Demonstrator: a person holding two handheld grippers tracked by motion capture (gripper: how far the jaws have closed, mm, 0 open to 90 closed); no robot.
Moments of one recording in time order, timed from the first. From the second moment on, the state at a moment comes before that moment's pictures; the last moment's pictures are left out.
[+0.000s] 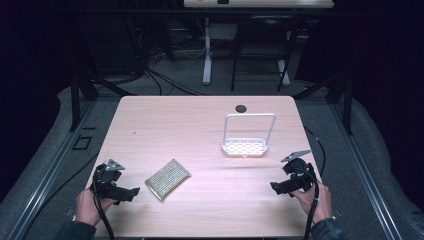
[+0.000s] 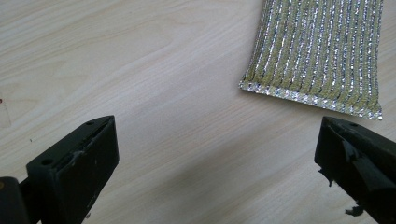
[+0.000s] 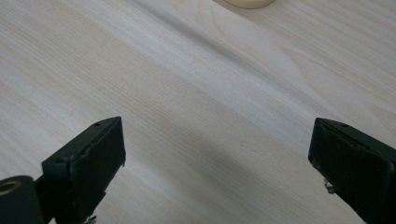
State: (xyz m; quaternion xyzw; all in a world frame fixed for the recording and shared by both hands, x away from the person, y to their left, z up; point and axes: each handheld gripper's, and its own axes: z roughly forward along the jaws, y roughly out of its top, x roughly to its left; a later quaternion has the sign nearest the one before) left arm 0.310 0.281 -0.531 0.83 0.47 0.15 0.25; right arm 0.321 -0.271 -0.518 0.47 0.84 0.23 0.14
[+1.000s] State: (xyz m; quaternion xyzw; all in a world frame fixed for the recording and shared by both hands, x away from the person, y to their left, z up) left arm 0.327 0.219 -0.537 0.86 0.43 0.11 0.27; right arm 0.321 -0.265 -0.516 0.46 0.85 0.22 0.13
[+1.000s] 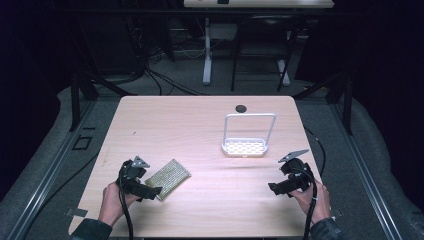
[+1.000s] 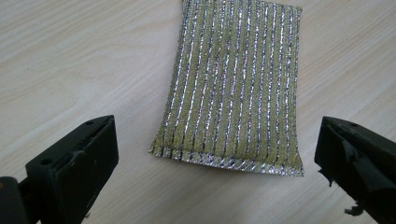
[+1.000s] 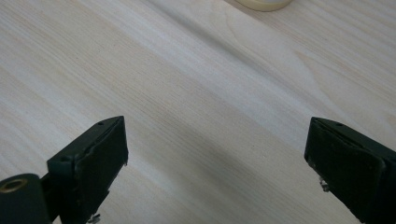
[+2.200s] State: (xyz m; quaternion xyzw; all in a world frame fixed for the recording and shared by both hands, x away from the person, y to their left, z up) left arm 0.347 0.183 -0.559 0.88 0.41 0.09 0.21; right arm 0.322 -0.264 -0.517 0.46 0.85 0.22 0.13
